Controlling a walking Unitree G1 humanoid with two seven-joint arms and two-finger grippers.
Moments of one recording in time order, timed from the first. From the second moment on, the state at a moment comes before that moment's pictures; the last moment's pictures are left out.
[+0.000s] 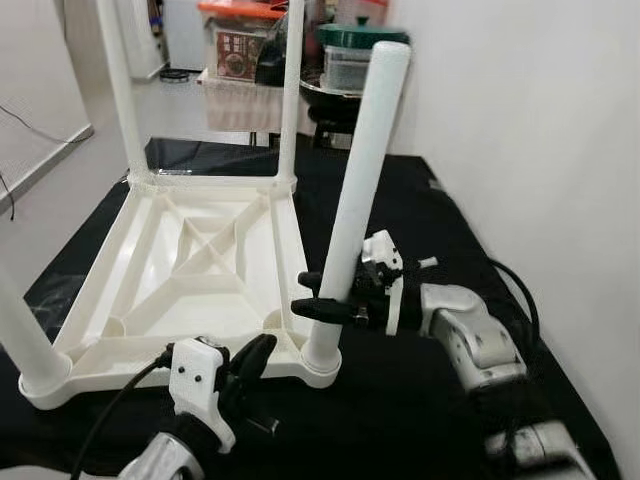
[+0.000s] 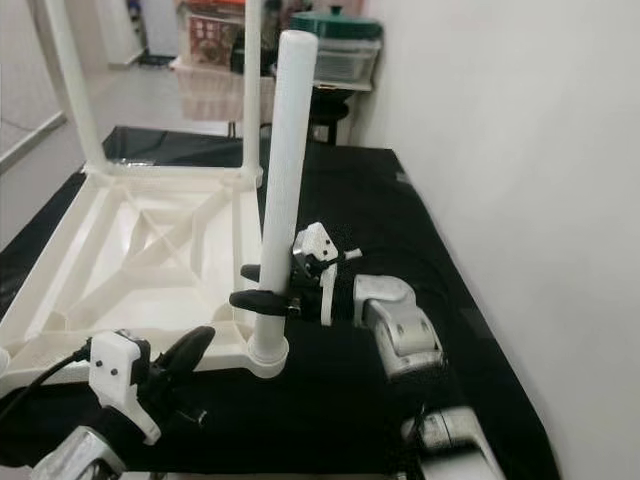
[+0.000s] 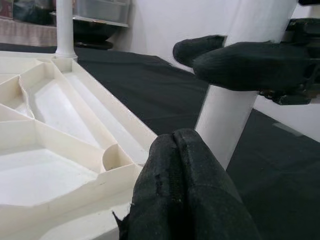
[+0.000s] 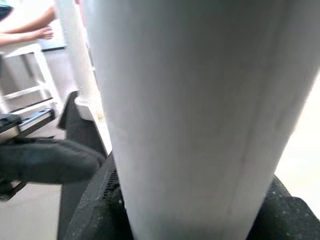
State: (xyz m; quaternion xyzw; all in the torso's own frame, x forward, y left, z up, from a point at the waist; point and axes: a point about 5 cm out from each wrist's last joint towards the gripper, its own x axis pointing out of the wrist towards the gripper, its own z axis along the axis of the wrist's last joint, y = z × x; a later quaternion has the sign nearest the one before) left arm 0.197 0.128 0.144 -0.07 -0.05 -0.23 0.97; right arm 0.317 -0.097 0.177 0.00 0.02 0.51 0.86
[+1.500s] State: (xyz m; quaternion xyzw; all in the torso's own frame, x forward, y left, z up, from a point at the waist) left arm 0.203 0.128 0.146 -0.08 -0.06 -0.23 0.97; right arm 0.342 -0.123 0.194 0.00 0.04 0.59 0.80
